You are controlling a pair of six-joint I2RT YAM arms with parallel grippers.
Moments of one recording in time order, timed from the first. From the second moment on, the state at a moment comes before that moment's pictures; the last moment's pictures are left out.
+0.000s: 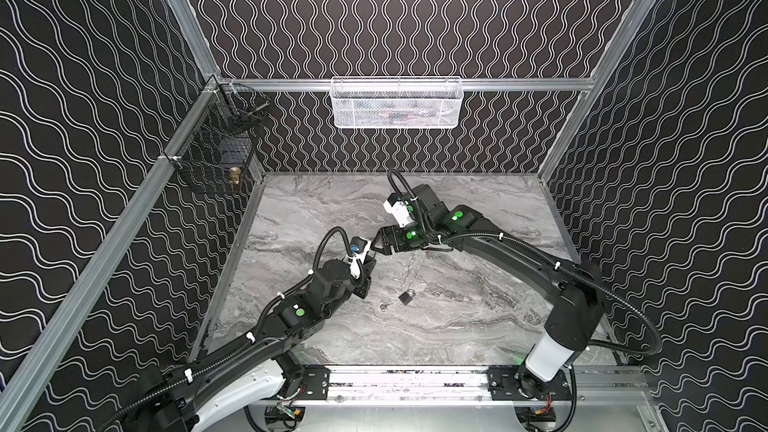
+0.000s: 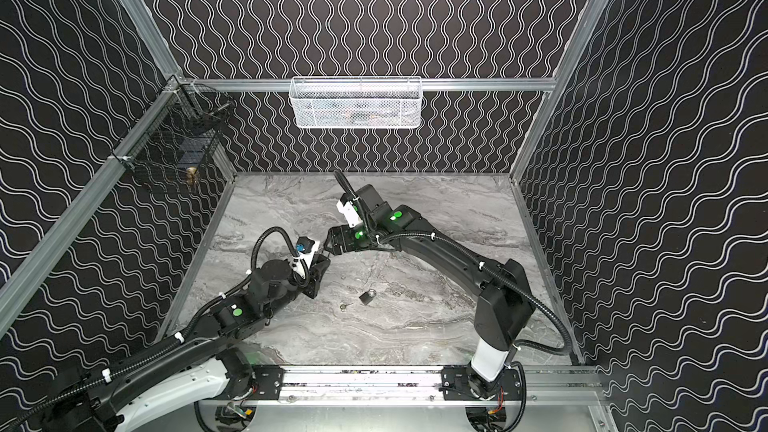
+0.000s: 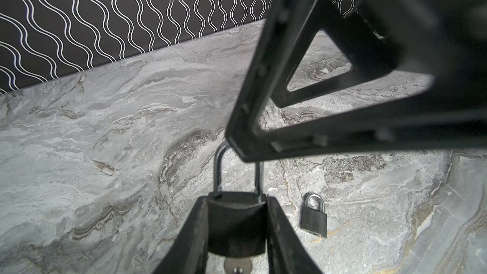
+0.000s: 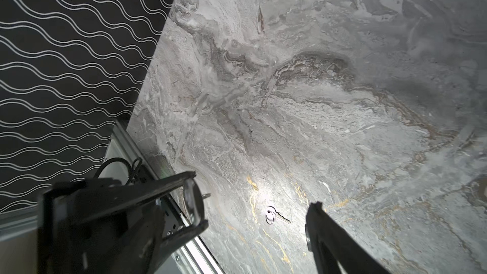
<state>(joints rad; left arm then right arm) -0.80 0.87 0.52 -0.05 -0.26 -0.11 0.80 1.75 1.59 -0.71 -0.33 0.46</state>
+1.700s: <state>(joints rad) -0.80 0.91 0.53 -0.04 -0.33 -0.10 0.77 1.83 1.65 -0.90 -0.22 0.36</state>
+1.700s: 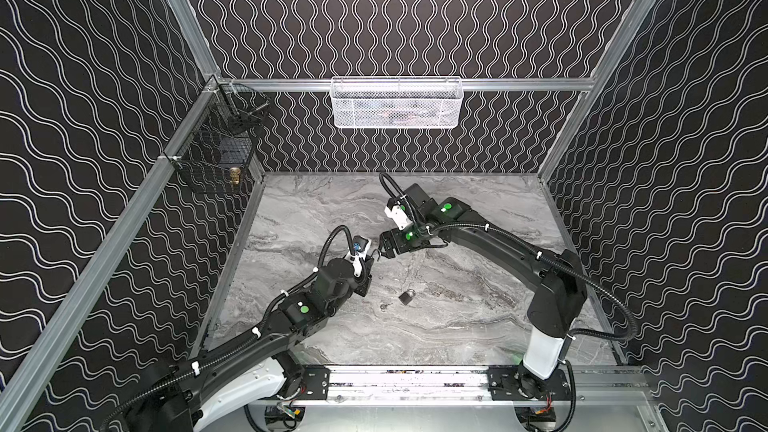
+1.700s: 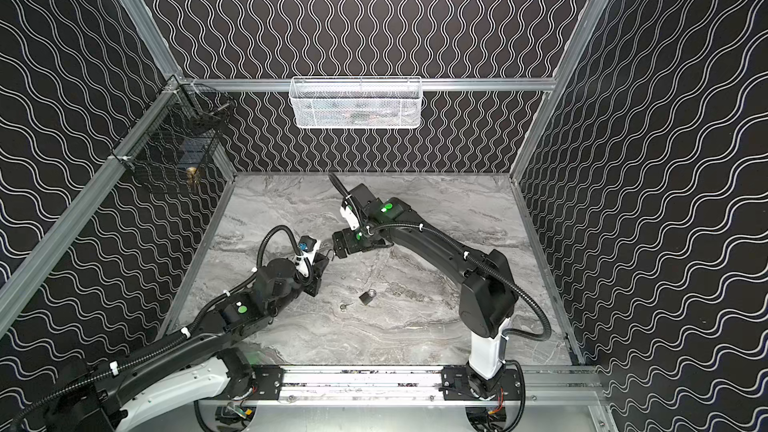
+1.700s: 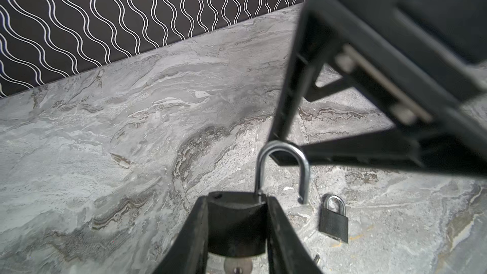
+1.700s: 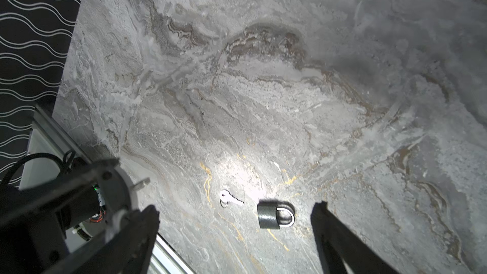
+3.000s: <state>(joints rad) -0.46 1.70 0.92 -0.39 -0.16 -0.35 0.76 1.35 0.85 -0.29 -0.11 0.71</state>
